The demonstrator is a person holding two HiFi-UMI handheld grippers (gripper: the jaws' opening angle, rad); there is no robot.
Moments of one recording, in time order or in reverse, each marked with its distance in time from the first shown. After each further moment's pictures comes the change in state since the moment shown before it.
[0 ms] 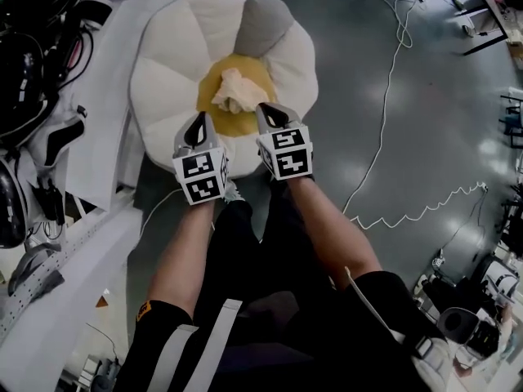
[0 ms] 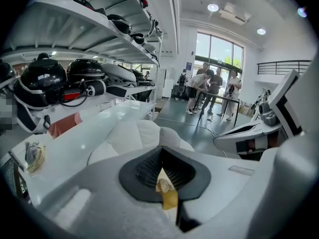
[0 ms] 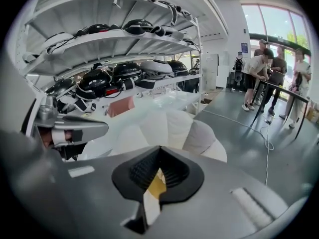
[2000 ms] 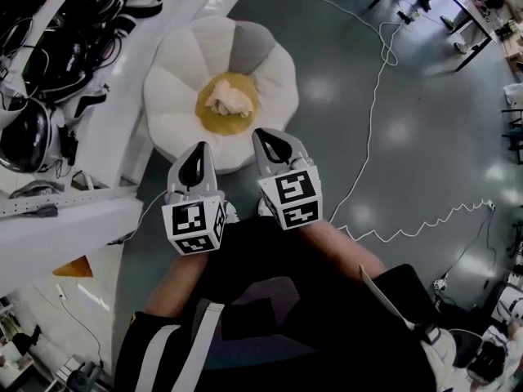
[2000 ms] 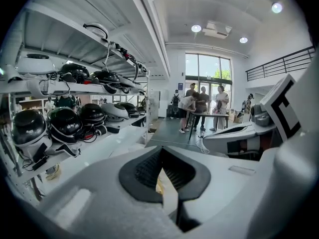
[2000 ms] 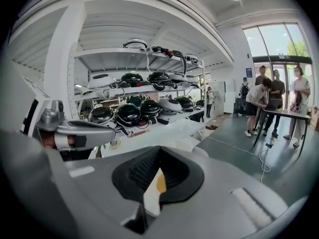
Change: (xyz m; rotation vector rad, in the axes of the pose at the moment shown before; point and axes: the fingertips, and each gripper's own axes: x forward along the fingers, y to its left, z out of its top) left arm -0.311 -0.216 0.075 0.072 -0.241 0.022; right arm -0.369 0.033 0.024 -0.112 -0.280 0.123
